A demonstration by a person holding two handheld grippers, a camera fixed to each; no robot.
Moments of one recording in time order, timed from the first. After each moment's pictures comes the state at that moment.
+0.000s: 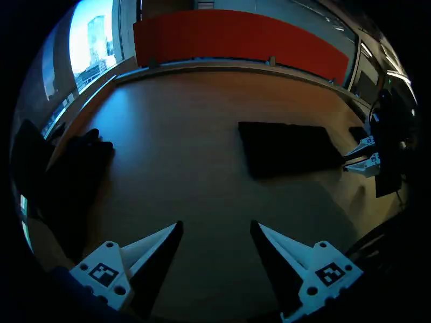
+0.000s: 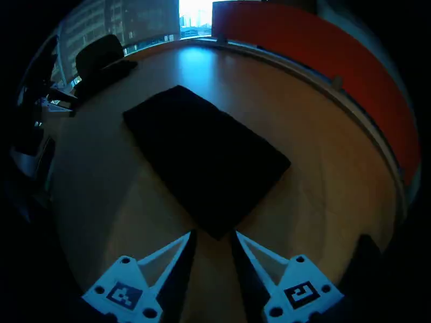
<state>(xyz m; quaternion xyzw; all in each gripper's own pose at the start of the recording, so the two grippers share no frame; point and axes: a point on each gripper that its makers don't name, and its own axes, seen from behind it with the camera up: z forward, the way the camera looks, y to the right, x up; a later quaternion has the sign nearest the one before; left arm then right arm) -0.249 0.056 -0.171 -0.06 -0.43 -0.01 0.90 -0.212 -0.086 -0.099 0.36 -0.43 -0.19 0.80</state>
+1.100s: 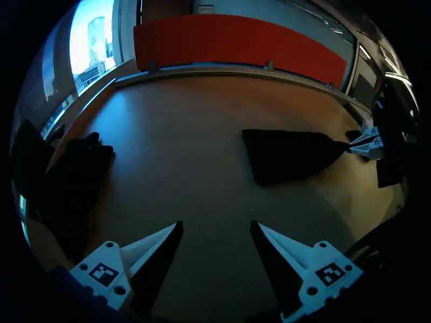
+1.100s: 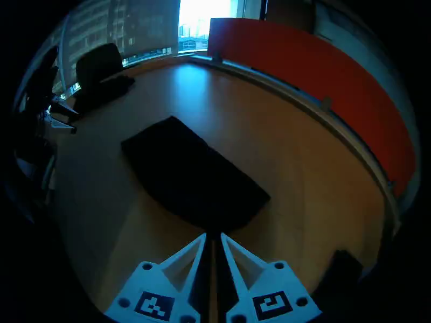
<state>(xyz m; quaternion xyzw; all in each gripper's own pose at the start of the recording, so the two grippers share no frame) -0.238 0.056 -0.171 -0.06 -0.42 -0.01 0.91 -0.153 -0.085 -0.074 0.35 -0.38 -0.20 0.83</state>
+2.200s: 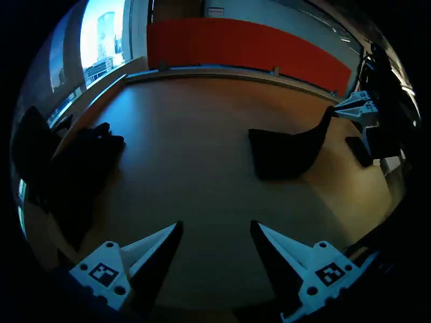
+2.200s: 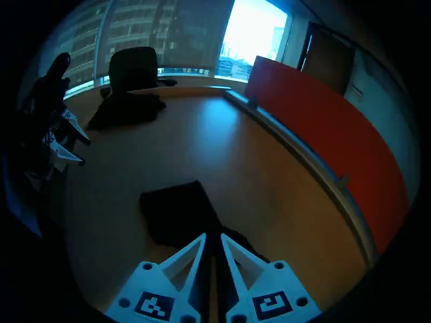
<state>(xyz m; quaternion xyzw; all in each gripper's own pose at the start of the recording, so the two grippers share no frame) -0.227 0.051 -0.201 -0.04 -0.41 -0.04 0.91 -0.067 -0.195 -0.022 0.45 -0.28 -0.27 0.81</state>
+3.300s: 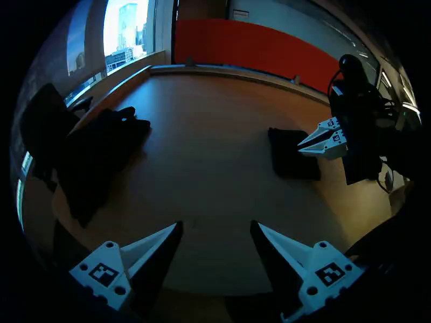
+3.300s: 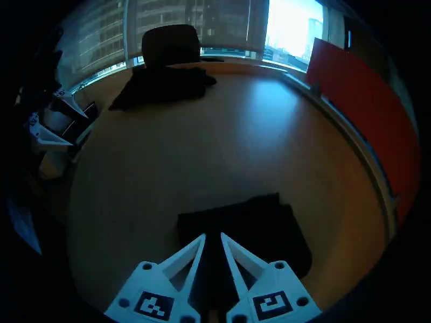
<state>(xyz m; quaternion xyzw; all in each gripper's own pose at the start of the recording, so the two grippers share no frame) -0.226 0.017 -0.235 0.02 -0.41 -0.08 0.91 -0.168 -0.321 -0.059 0.55 -0.33 -0.28 0.72</state>
